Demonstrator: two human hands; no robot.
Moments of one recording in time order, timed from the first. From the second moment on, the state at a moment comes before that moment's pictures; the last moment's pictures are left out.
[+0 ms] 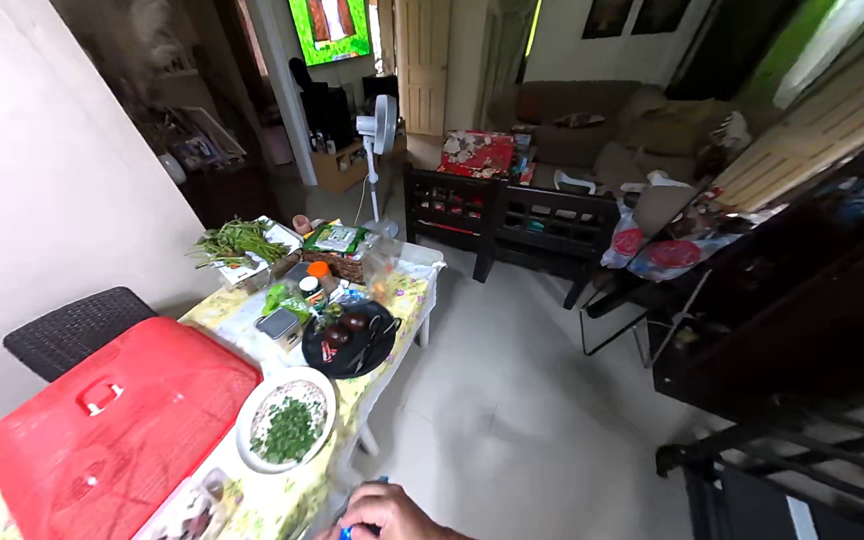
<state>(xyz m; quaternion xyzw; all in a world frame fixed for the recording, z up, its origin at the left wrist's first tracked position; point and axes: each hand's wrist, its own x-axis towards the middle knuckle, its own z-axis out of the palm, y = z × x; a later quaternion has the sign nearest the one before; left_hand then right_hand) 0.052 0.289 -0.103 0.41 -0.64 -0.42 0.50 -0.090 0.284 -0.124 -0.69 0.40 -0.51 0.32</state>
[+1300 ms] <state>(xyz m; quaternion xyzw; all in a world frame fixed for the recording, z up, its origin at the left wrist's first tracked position) 0.362 0.239 -0.136 0.59 -0.53 -0.20 0.57 0.244 0.136 -0.111 -0.76 -0.01 -0.40 0.52</state>
